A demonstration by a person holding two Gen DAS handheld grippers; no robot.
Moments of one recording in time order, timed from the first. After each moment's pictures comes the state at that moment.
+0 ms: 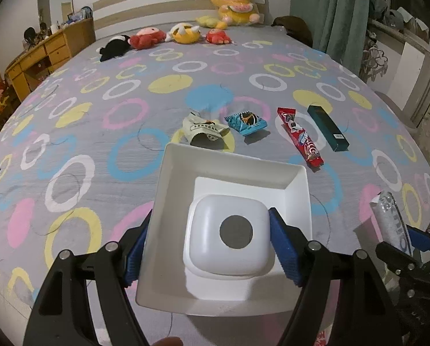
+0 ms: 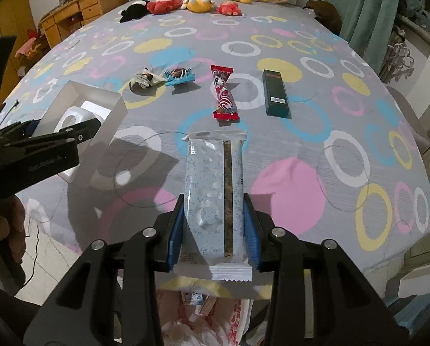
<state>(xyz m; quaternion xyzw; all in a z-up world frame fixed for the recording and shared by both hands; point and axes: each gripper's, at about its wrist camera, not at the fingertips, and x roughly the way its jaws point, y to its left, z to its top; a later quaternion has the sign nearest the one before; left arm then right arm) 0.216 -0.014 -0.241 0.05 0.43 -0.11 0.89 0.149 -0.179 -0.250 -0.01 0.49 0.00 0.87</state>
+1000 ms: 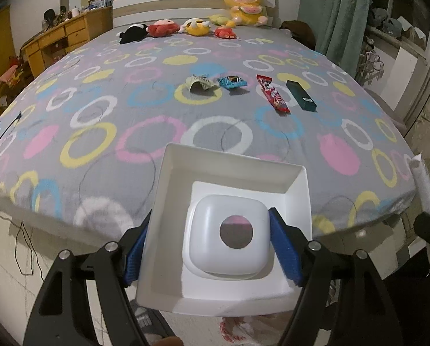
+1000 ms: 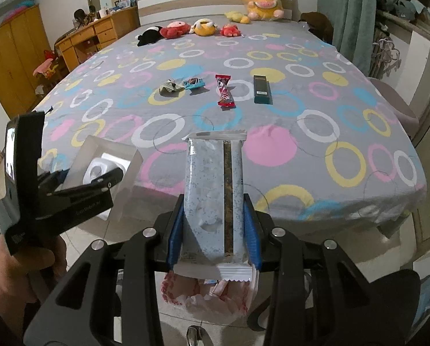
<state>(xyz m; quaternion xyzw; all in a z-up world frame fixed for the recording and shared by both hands) 0.069 -0.010 -0.250 0.01 0.44 -0.09 0.89 0.003 -0.196 -0.203 0.03 0.44 0.03 0.90</state>
